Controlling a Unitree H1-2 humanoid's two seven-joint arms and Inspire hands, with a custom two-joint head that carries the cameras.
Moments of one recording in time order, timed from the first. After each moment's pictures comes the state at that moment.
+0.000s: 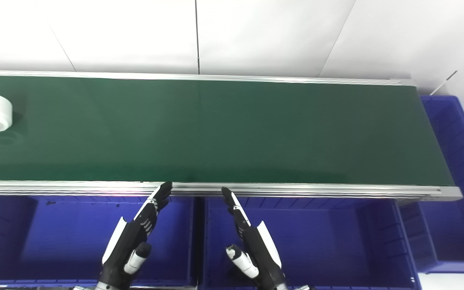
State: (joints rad) left arm 0.54 0.06 -0.36 -0.09 0.14 -0.42 -0.10; right arm 0.54 -0.08 0.35 -0.10 -0.14 -0.37 0.10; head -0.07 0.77
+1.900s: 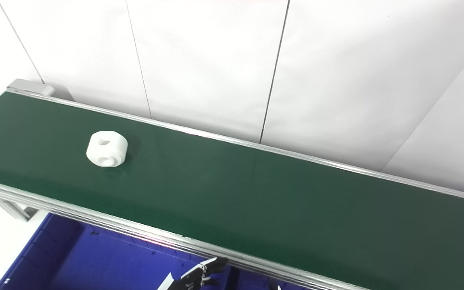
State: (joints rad) left arm 0.46 0.10 -0.51 0.04 0.16 -0.44 0.10; right arm 0.47 -0.15 0.33 0.11 -0.09 -0.41 0.10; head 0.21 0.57
